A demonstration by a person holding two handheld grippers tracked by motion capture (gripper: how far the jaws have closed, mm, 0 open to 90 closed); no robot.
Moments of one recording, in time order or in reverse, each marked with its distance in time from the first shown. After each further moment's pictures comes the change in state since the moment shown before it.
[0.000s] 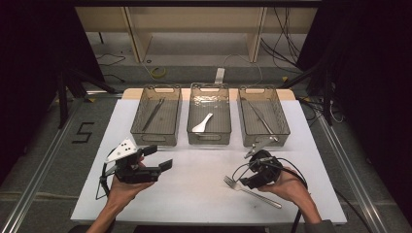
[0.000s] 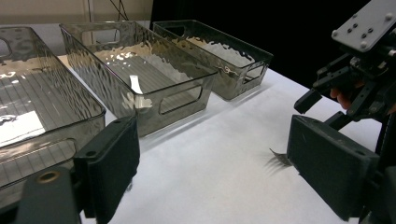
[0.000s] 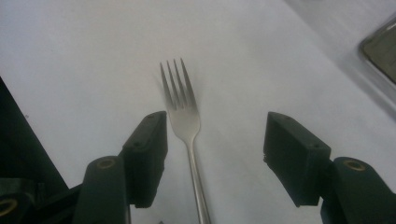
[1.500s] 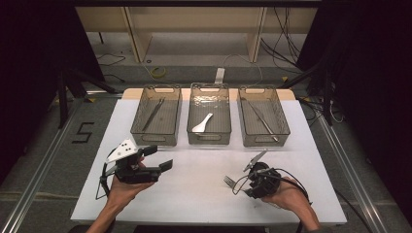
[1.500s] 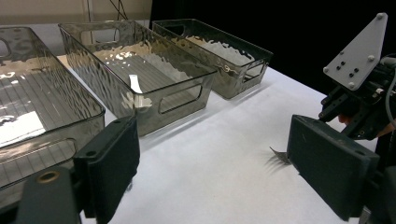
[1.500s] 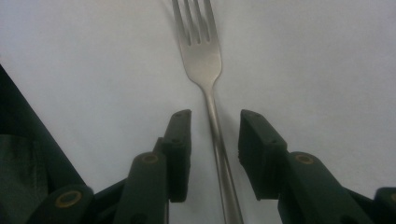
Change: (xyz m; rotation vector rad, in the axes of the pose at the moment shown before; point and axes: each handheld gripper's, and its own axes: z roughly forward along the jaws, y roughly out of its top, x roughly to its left) left arm 0.000 0.000 0.000 0.007 -0.002 0.006; right arm 0.008 -0.021 0.025 0.156 0.025 -0.004
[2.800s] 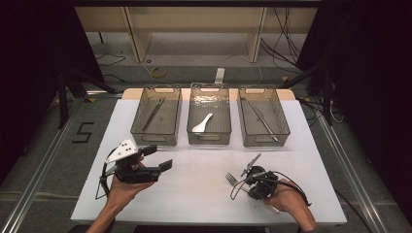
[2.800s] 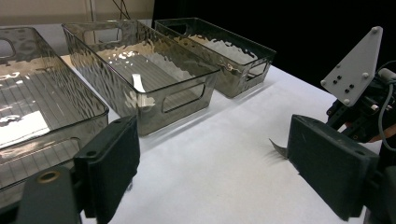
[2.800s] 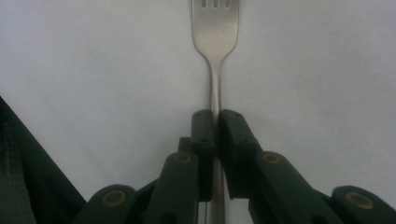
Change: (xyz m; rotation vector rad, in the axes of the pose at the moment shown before) left arm 0.000 0.000 0.000 0.004 0.012 0.008; right arm 0.006 0.001 0.012 0.101 -0.043 -0.016
